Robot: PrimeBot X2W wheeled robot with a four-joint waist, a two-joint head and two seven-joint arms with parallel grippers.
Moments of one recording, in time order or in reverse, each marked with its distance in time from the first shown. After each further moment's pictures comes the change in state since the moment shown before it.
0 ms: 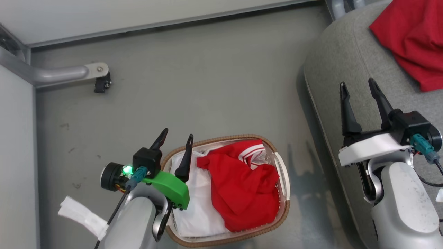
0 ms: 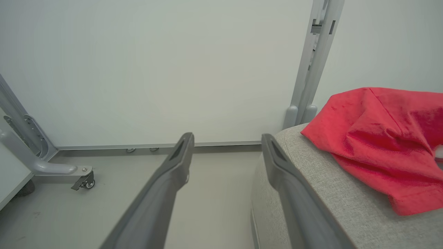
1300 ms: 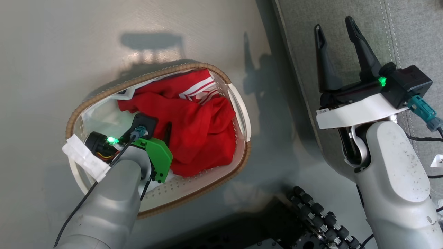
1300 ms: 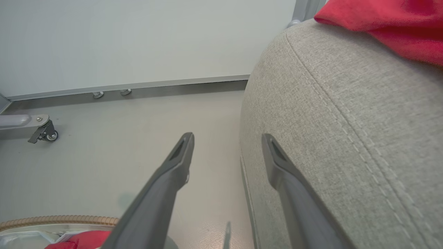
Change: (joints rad) left arm -0.427 0.010 -0.271 0.643 -0.083 0.022 0.017; right arm -0.188 -0.001 0.162 -0.111 0.131 0.000 0.000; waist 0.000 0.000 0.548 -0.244
